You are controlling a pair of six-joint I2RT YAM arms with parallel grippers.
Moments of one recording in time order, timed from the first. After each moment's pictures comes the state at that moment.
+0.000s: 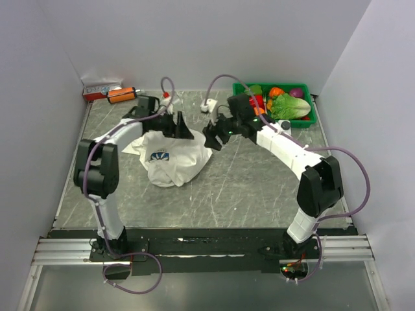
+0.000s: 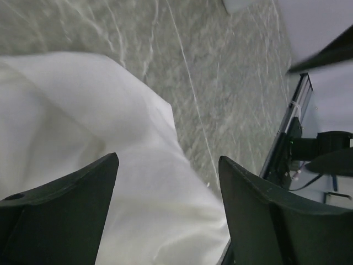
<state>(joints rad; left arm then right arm) -0.22 1.89 1.41 -0.27 0.90 -0.16 0.53 1.70 1.46 -0.48 -0.51 -0.43</state>
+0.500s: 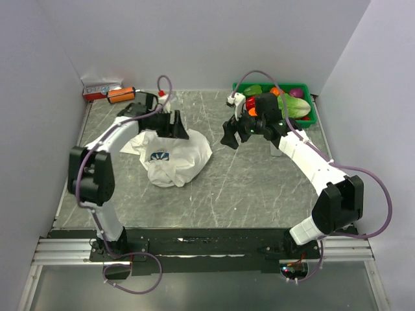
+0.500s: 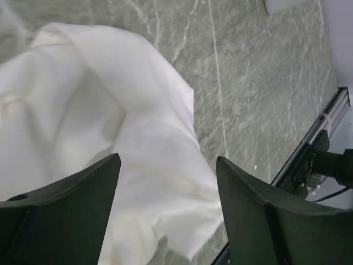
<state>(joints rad) -0.25 1.86 1.45 -0.45 0.70 -0.17 0.37 1.50 1.35 -0.49 -0.54 -0.31</state>
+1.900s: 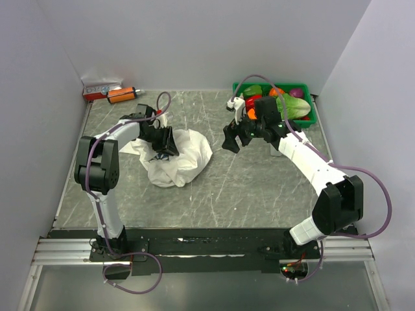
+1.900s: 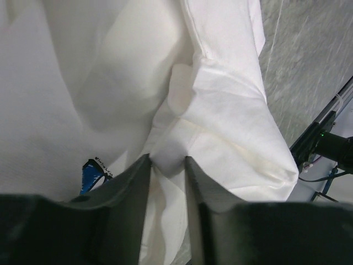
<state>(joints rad) -0.18 1.96 1.40 -0.61 0.71 -0.10 0.37 1.49 1.30 -0.52 -0.54 -0.32</state>
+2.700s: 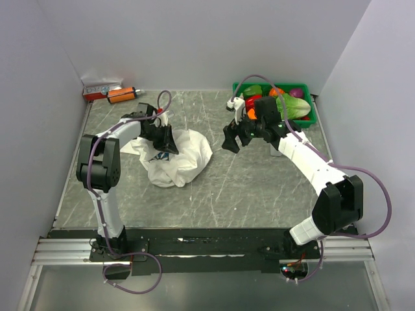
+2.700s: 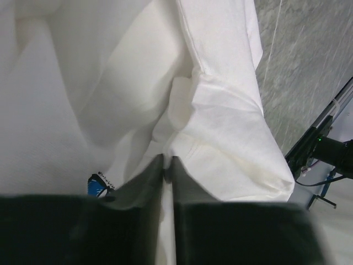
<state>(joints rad) -0.18 1.99 1.43 -0.59 0.72 -0.11 0.37 1.49 1.30 -0.52 -0.54 -0.32</state>
